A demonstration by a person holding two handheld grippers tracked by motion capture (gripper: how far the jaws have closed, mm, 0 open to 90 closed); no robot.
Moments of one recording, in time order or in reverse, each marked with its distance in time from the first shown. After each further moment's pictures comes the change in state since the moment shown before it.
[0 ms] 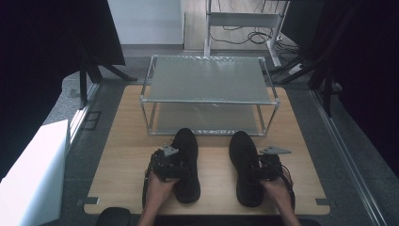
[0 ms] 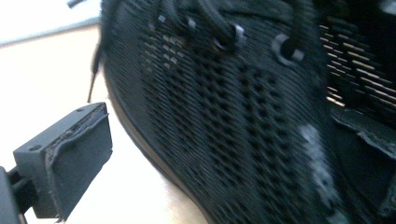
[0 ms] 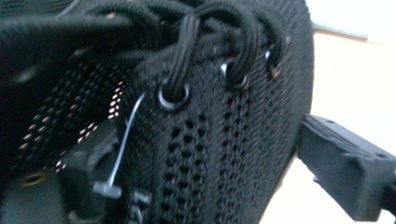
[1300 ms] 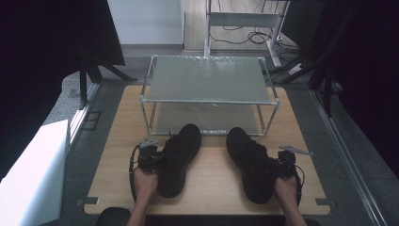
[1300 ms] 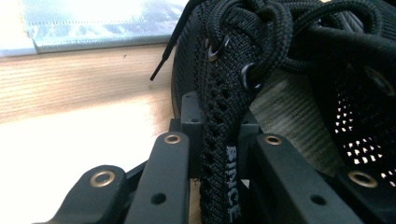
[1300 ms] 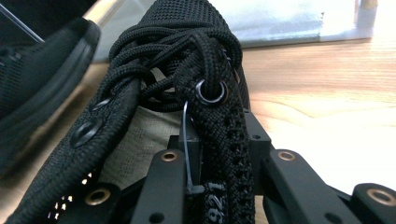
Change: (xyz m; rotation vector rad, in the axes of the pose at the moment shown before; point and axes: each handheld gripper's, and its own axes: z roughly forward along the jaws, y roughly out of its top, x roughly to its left) left arm 0.055 -0.001 -0.017 -0.097 -0.156 -0.169; right arm -0.030 -0.004 -0.024 -0.151 0.093 0.306
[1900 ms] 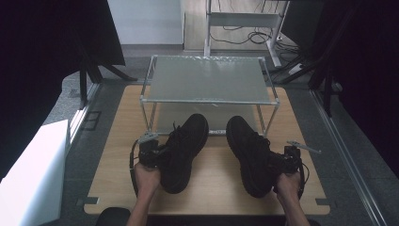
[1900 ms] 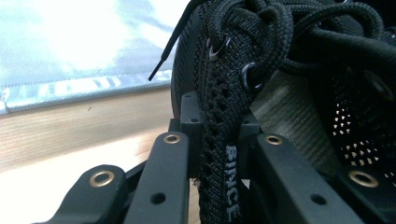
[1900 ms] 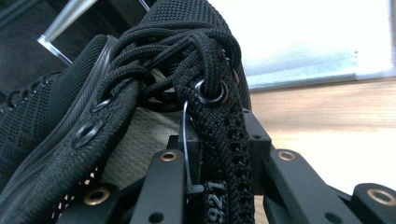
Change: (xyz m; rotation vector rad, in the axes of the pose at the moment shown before) left arm -0.024 0.027 -0.022 -0.108 -0.097 -0.003; right arm 0.007 0.018 -0.014 -0.113 0.148 0.112
